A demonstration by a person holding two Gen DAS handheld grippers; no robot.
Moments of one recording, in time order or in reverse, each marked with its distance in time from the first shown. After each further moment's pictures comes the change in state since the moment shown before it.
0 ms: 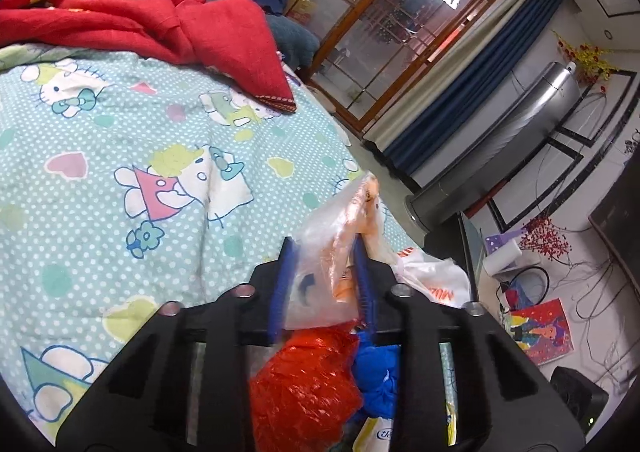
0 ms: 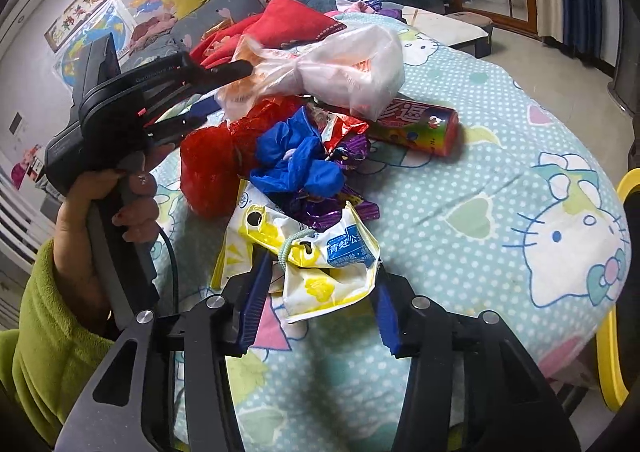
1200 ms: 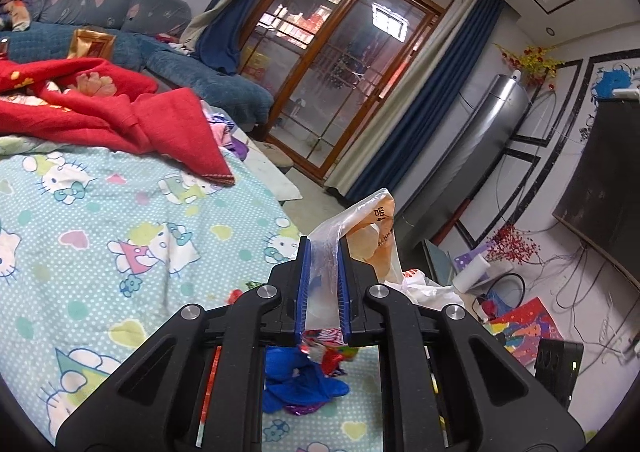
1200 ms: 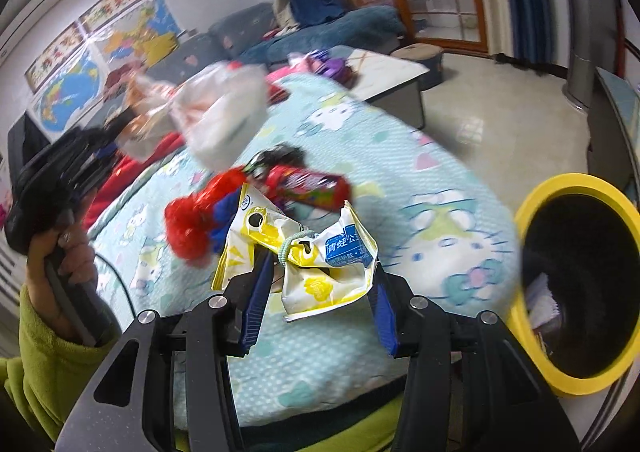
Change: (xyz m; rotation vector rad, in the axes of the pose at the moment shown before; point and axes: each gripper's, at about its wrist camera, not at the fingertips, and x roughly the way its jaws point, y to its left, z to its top) left arm -0.079 -0.070 0.000 0.132 -0.187 -0.103; right arm -0.090 -0.051 0.014 0.100 -0.161 -0.108
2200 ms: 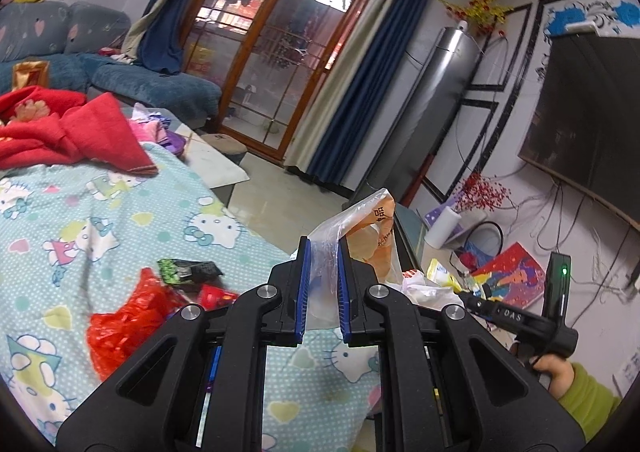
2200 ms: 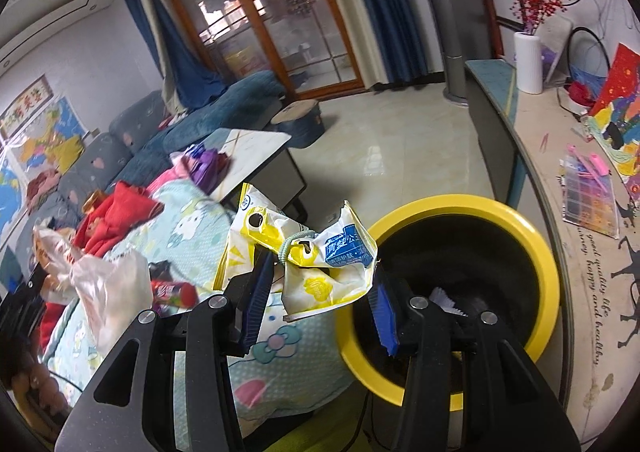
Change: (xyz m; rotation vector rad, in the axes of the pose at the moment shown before) left arm 0.022 -0.083 -0.038 0.182 0.077 -0.115; right arm -0.068 -0.120 0.012 0.291 -0.249 -0.297
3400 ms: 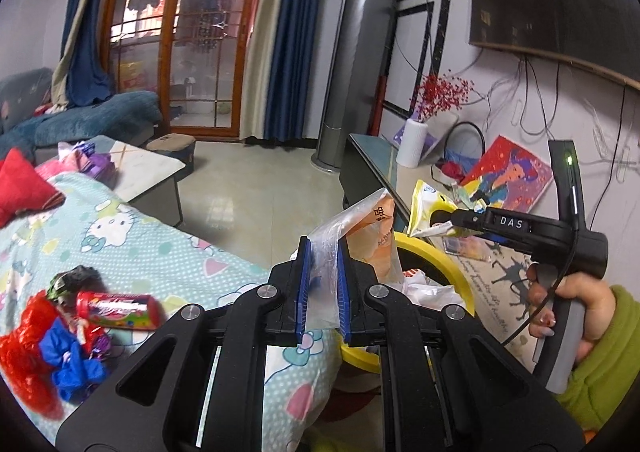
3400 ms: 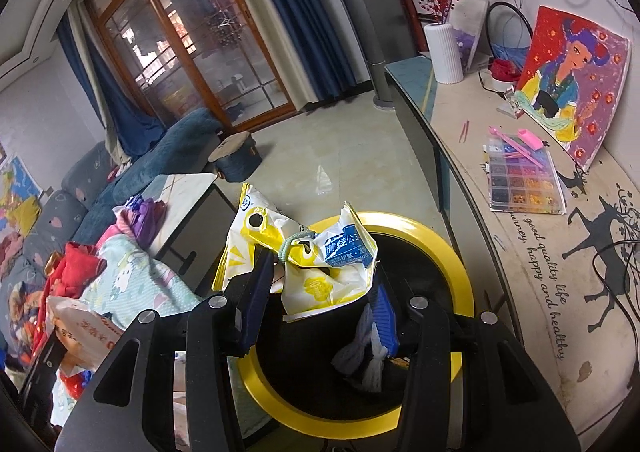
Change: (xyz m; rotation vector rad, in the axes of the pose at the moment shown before) left arm 0.098 -0.127 -0.063 0.350 0.162 -0.048; right arm -0.013 -0.103 0.001 0.176 -0.087 -0.163
